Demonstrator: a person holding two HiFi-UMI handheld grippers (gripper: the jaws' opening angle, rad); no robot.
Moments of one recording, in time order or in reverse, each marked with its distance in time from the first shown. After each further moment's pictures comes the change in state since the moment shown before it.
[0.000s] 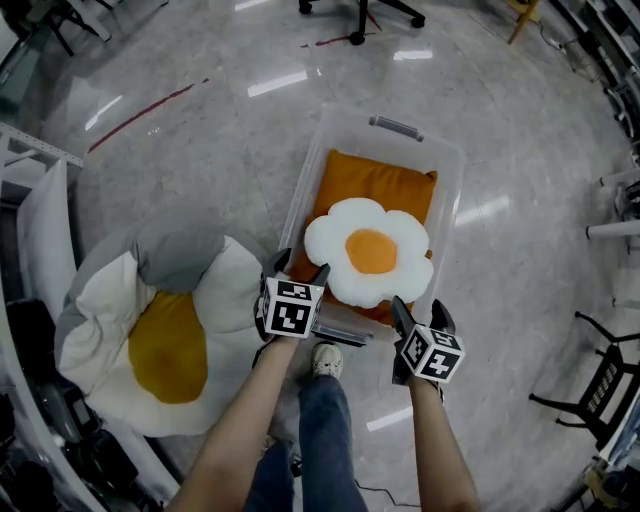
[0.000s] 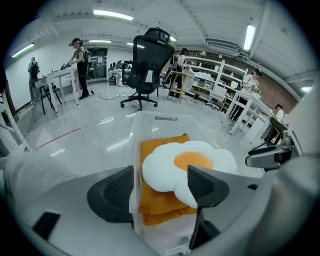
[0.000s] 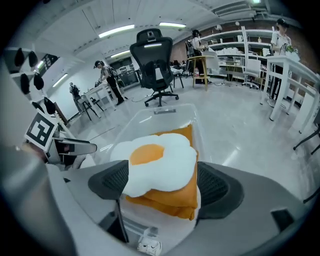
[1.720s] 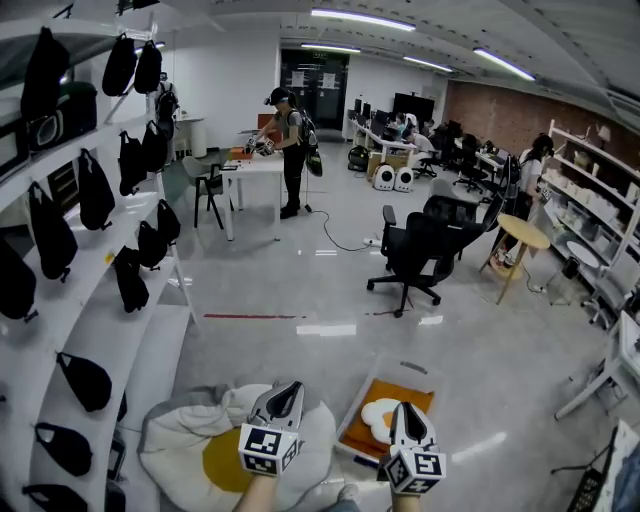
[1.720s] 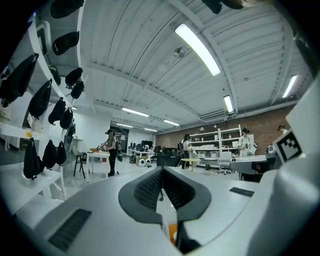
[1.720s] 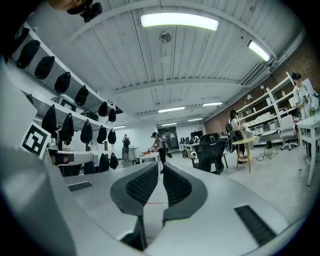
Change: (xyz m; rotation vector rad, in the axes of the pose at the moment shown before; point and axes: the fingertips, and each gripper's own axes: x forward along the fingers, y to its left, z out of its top) left arm -0.739 0.023 0.111 0.038 -0.885 0.218; right arm -0.570 0.385 0.163 -0.264 -0.788 0.394
